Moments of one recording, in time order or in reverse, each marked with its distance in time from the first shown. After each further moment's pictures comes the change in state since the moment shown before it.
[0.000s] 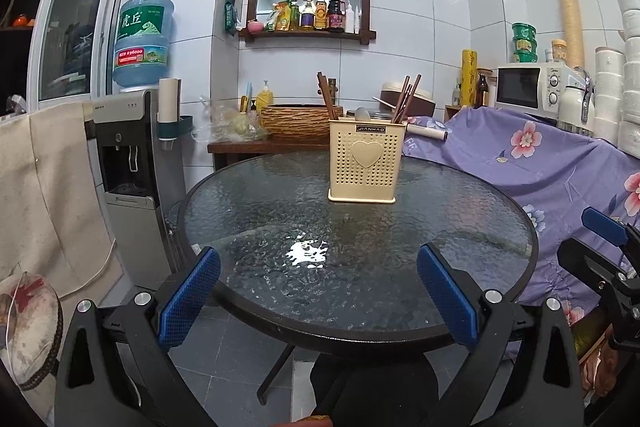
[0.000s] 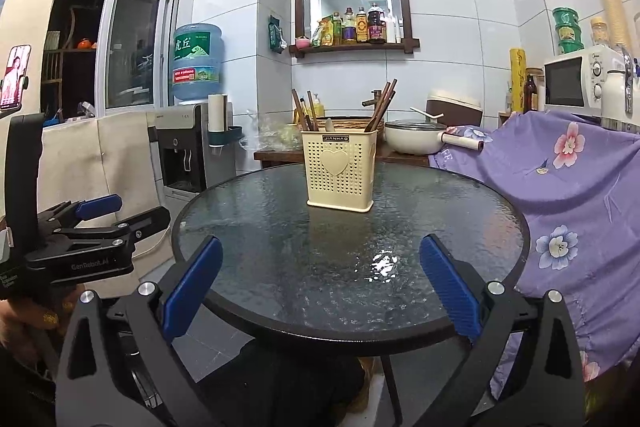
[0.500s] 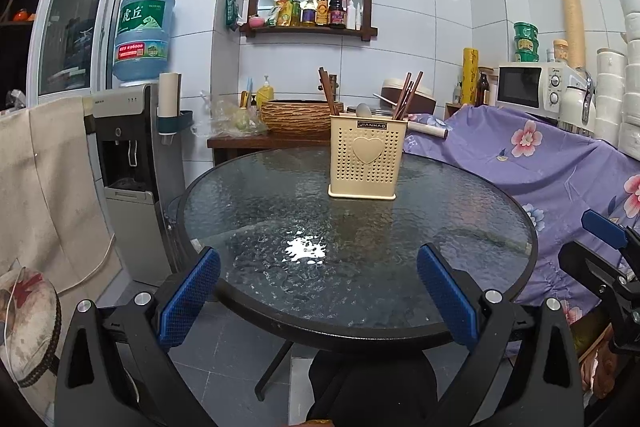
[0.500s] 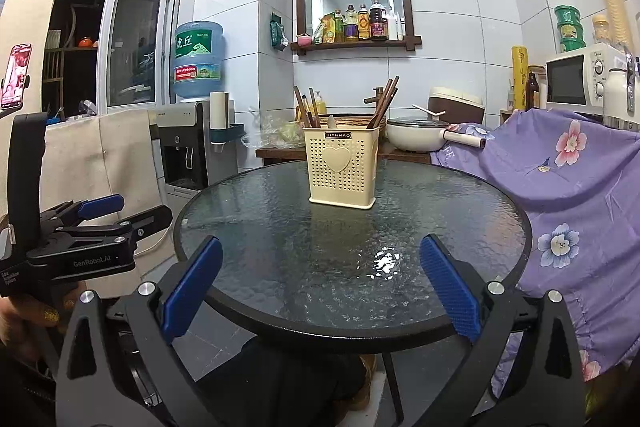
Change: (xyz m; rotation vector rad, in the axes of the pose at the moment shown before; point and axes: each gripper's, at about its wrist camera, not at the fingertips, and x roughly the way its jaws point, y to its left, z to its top) left arm 0.003 0.003 -0.002 -0.014 0.017 -0.006; right arm 0.001 0.000 -0.001 0.002 0.010 0.005
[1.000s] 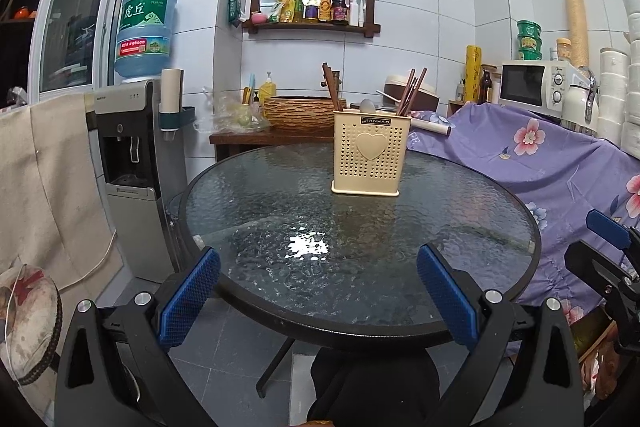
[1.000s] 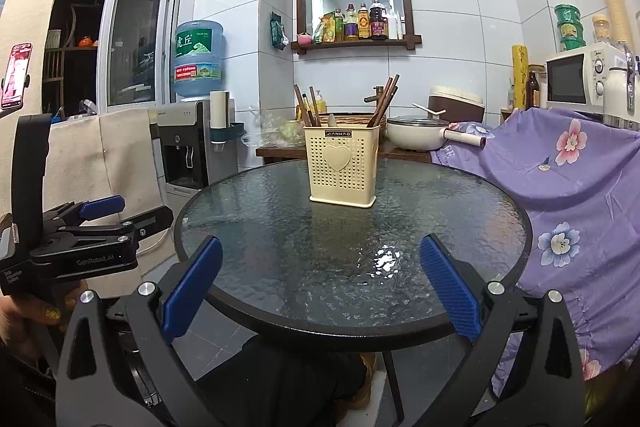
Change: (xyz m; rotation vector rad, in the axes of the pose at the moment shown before) left arm 0.001 0.002 -0.001 -0.003 0.010 0.008; right arm 0.001 0.000 -0.002 0.002 0.005 0.004
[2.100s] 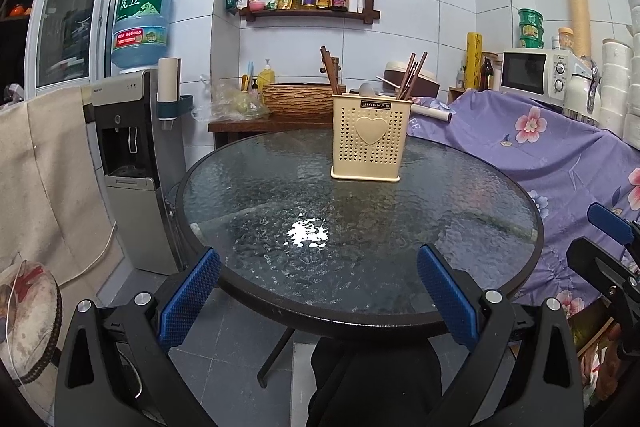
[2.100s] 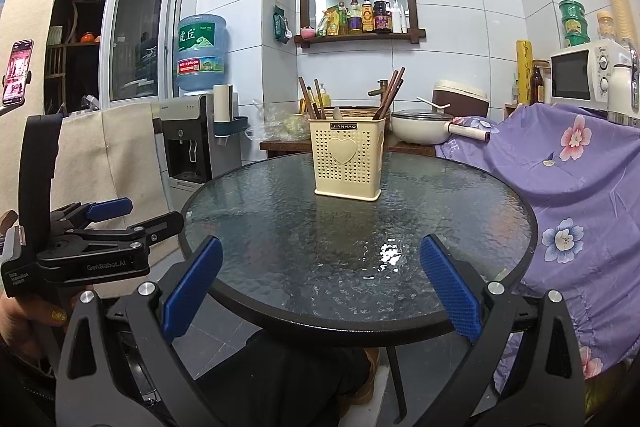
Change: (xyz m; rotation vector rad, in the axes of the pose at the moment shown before) left arm 0.008 -0.002 -0.003 0.008 0.053 0.003; right arm 0.003 0.002 -0.002 -0.006 0.020 0.010
